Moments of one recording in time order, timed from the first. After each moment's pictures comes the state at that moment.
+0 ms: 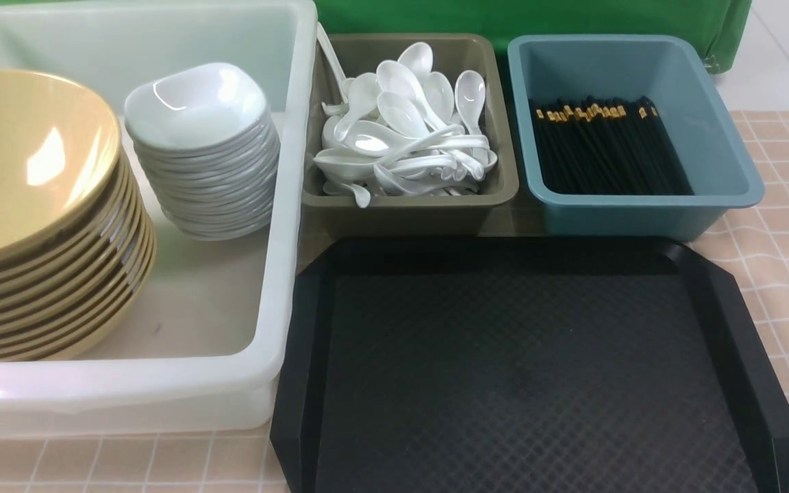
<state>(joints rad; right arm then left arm) 0.52 0.30 -0.45 -0.10 0.46 0.02 0.05 0.14 -0.38 -0.14 0.71 0.27</state>
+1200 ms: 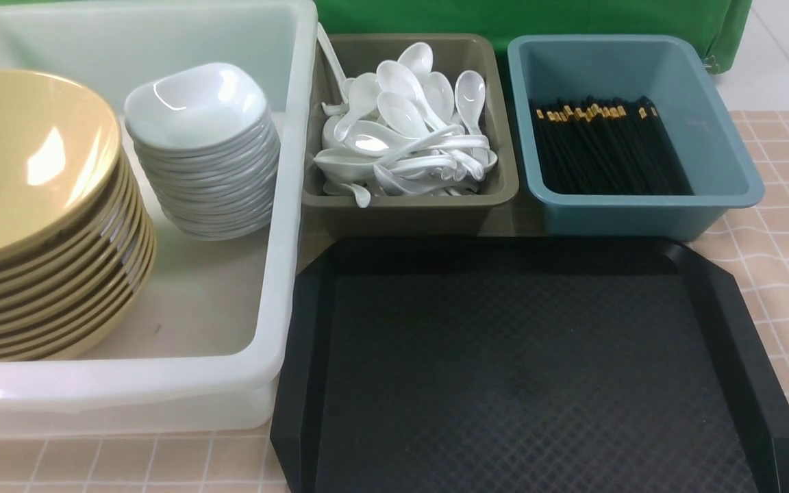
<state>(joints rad) -0.10 -0.01 0.03 -0.12 0.32 0.18 0.05 0.14 -0.38 -0.14 0.71 0.27</state>
